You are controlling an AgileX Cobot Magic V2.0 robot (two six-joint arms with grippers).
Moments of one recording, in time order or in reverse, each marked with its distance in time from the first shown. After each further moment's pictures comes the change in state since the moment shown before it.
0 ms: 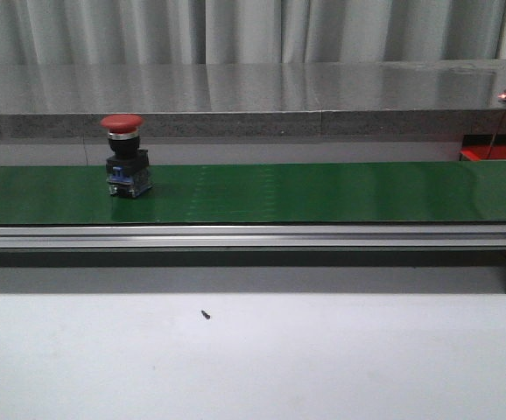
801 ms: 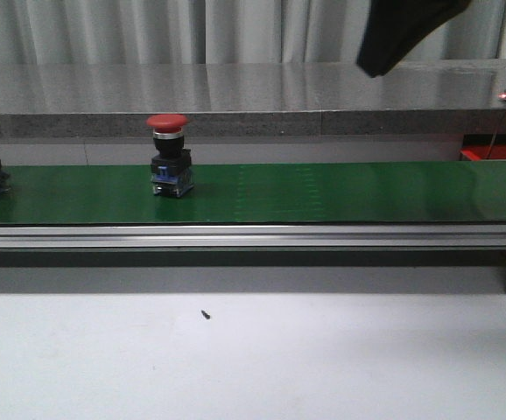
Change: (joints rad) left arm 0.000 -0.245 0.140 0.002 -0.055 0.004; right arm 0.433 0.724 -0.734 0.000 0.292 -0.050
